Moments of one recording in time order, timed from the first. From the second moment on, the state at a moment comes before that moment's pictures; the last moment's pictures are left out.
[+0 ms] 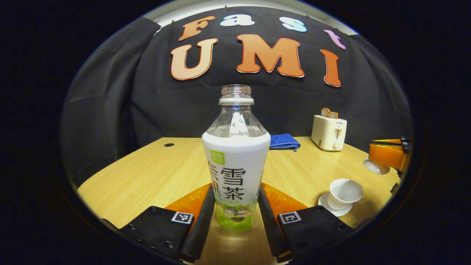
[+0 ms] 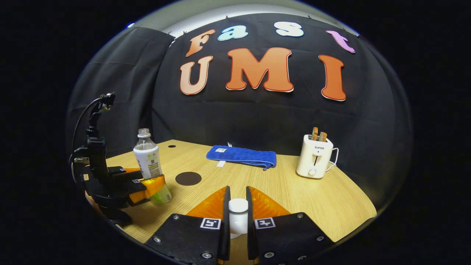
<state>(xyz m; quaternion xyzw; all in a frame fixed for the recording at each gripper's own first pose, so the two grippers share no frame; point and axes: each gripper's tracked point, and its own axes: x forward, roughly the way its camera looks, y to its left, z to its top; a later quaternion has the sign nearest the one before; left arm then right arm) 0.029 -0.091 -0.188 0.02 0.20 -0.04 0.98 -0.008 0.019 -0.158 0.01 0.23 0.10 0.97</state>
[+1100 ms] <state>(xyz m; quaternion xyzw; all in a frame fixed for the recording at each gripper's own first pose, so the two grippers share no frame) 0.040 -0.142 -0.151 0.65 0.03 -0.15 0.74 -0.016 -0.059 -0.161 0.00 0.22 0.04 0.97</state>
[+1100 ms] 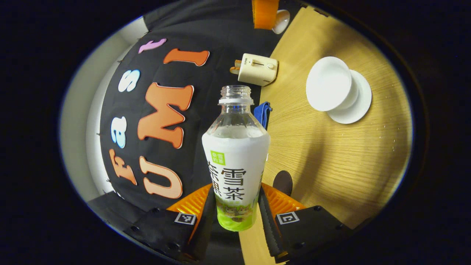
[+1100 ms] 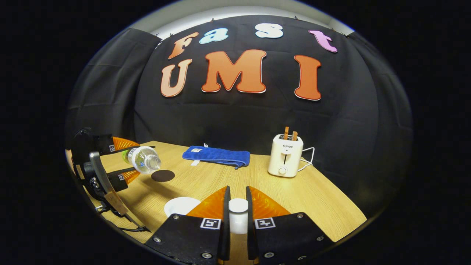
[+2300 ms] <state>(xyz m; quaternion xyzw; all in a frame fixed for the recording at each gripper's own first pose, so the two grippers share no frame) 0.056 -0.168 -0.127 0.82 -0.03 -0.19 0.53 -0.020 -0.067 -0.163 0.00 0.22 0.06 0.97</state>
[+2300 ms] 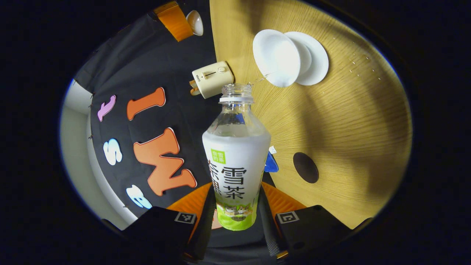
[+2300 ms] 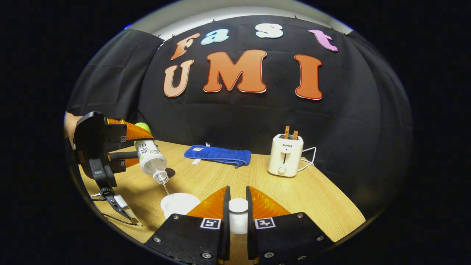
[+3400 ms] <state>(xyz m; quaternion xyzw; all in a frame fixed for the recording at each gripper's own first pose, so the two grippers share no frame) 0.050 -0.206 -0.097 0.89 -0.11 -0.20 0.39 -0.029 -0.063 -0.165 0.01 0.22 0.07 0.97</state>
